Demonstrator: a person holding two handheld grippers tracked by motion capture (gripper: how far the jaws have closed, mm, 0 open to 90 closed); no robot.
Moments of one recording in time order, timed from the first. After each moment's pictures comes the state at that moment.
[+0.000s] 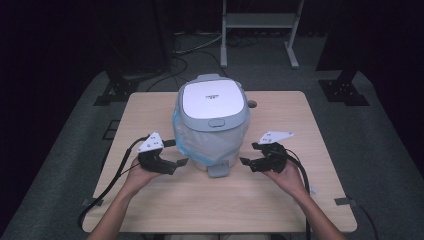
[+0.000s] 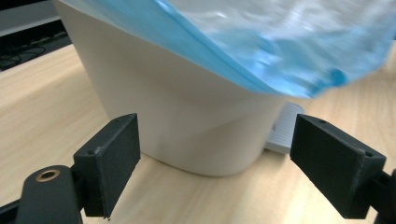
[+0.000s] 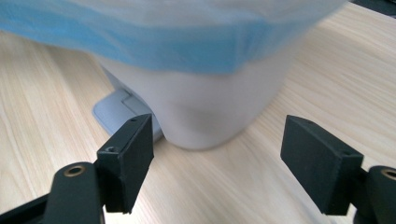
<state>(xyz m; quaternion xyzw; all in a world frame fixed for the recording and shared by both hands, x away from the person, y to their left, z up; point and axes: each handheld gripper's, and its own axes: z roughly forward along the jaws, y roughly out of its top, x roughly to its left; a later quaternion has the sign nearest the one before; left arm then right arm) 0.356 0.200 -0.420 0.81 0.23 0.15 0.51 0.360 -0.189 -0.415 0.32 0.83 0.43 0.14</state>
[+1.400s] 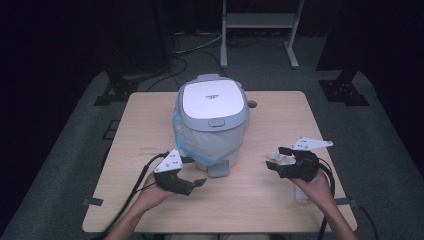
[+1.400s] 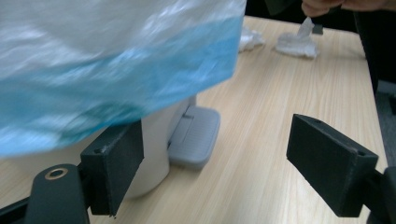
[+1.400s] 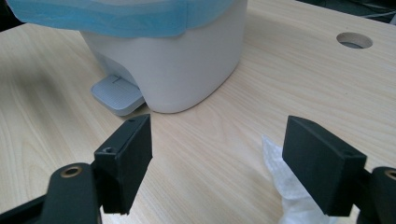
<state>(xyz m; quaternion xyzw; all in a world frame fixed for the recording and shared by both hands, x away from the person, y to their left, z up) 0.310 0.142 -0.420 0.83 0.18 0.12 0.52 0.327 -0.262 -0.409 0.36 0.80 0.46 0.15</state>
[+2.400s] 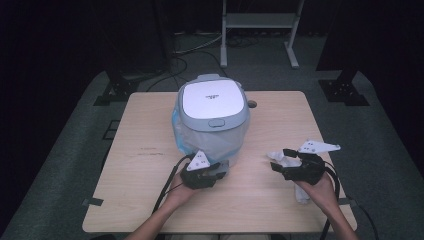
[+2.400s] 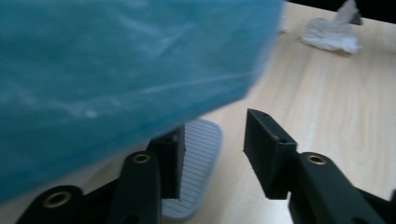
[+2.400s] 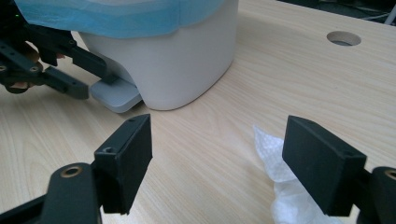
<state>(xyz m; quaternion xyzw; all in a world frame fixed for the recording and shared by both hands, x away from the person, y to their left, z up) 0.331 0.084 -0.456 0.84 0.22 0.12 0.49 0.320 -0.275 -0.413 0.36 0.79 0.47 0.15</state>
